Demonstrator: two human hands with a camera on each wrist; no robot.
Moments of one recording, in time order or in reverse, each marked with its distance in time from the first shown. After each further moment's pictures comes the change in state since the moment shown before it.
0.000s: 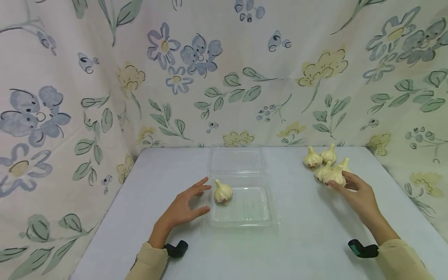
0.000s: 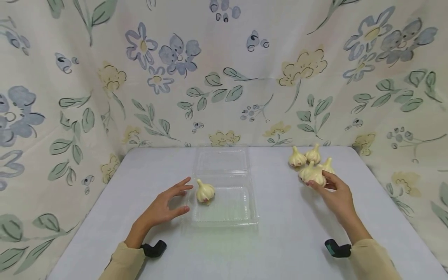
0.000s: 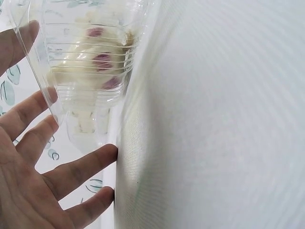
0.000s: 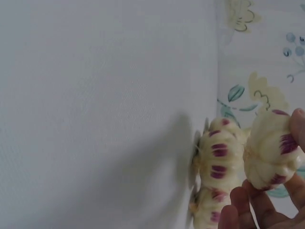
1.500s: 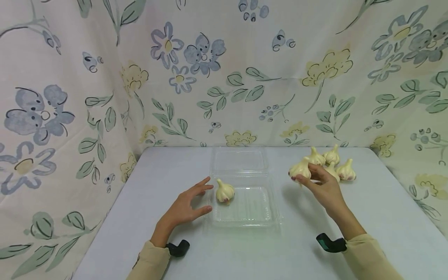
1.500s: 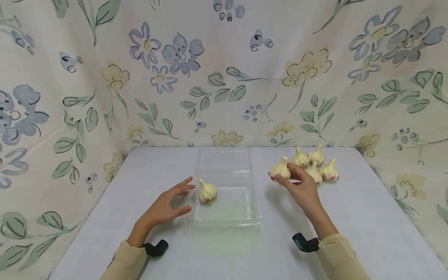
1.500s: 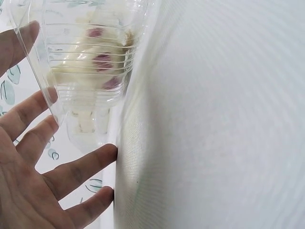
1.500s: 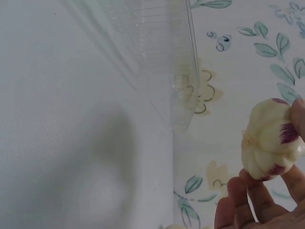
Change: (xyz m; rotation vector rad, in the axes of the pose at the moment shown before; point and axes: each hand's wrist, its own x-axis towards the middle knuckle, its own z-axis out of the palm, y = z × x) left_hand 0.001 0.000 0.000 0.006 -0.007 -0.011; right_hand -0.011 -0.080 0.058 0.241 -0.073 -0.231
